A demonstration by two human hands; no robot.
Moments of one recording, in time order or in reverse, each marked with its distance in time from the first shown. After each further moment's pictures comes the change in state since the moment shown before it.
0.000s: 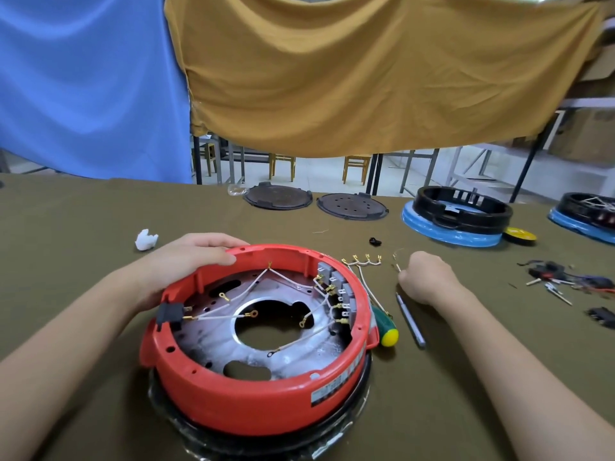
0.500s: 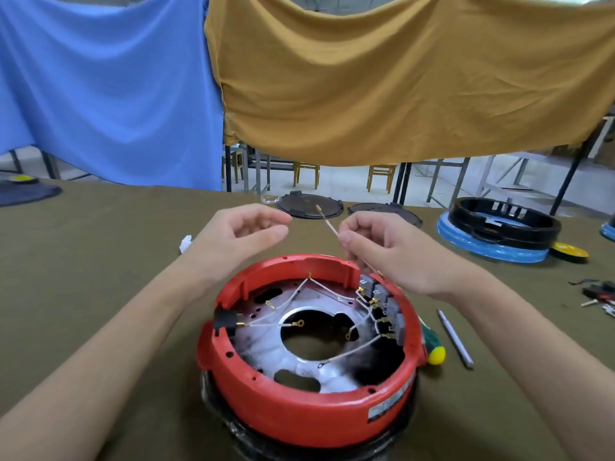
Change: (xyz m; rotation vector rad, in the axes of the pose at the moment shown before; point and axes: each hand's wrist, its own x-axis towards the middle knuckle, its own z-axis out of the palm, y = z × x) left_hand -0.016 0.025 0.005 0.089 0.260 0.471; right_hand -0.082 -0.104 -0.069 0.724 -0.292 -0.887
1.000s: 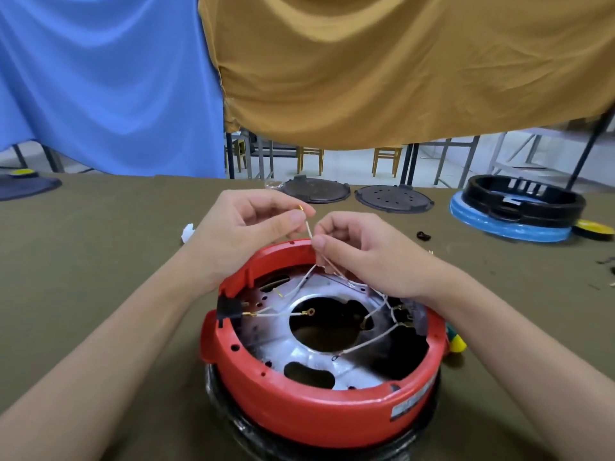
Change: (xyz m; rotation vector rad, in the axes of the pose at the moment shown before) left_hand -0.003 0.005 0.011 -0.199 -0.078 0.092; right_hand 0.013 0.012 0.042 0.178 -0.057 -0.069
